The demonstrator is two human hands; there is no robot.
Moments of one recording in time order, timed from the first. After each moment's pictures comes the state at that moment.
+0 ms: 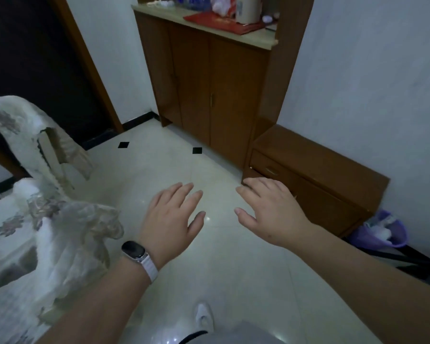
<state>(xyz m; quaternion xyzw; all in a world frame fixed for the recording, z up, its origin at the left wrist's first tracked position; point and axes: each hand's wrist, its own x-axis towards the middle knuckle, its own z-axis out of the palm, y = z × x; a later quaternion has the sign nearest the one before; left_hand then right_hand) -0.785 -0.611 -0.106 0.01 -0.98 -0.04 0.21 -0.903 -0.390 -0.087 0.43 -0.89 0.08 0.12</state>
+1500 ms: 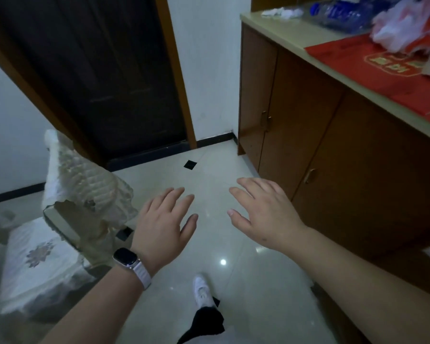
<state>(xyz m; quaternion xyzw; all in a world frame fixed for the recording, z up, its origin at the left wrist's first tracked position) -1.235 -0.964 -0.112 0.29 -0.94 0.04 0.18 -1.445 -0.829 -0.101 0.63 -0.76 0.15 0.06</state>
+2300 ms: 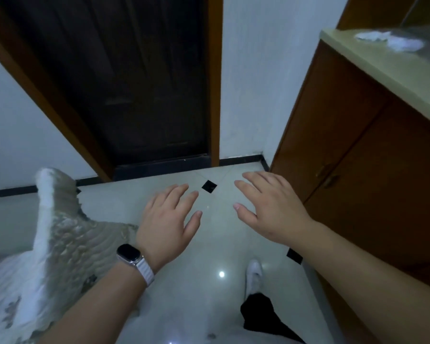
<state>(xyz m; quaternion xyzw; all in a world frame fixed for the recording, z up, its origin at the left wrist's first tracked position) -1.315 -1.339 -0.122 0.35 -0.92 -0.01 0.17 -1.542 -1.235 -0.092 0.68 -0.72 0.11 0.04</state>
